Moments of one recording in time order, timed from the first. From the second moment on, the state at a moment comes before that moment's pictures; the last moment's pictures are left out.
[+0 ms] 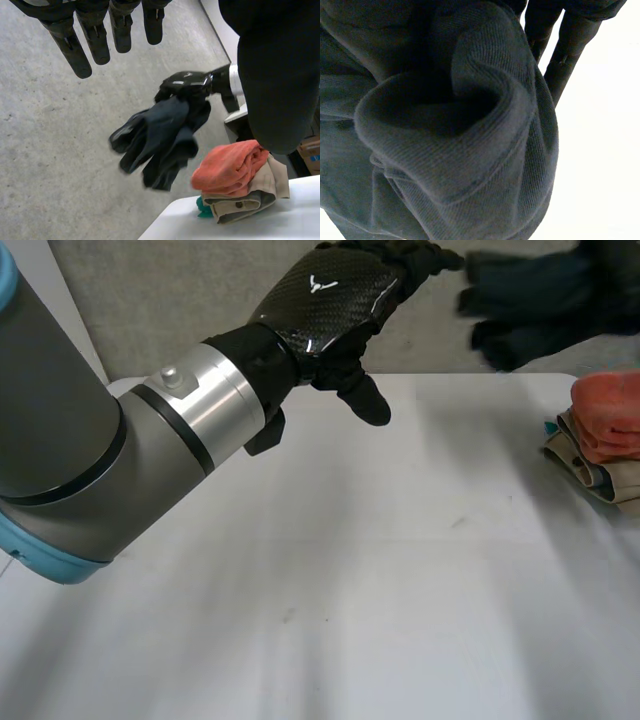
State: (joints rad) left arm 4.06 -1.84 -1.16 3.23 -1.14 3.17; right arm 1.57 -1.11 1.06 -0.35 1.19 2.95; left_hand 0.17 0.20 0.21 0.20 0.04; right_hand 0.97 1.12 1.11 1.20 0.88
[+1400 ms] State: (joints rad) left arm 4.02 -1.74 -1.08 3.32 -1.22 2.93; right arm 1.15 -1.28 0.82 -0.21 1.43 2.74; left_hand 0.17 0.20 0.21 0.20 0.04; right_hand 0.22 0.22 0.21 0.21 0.04
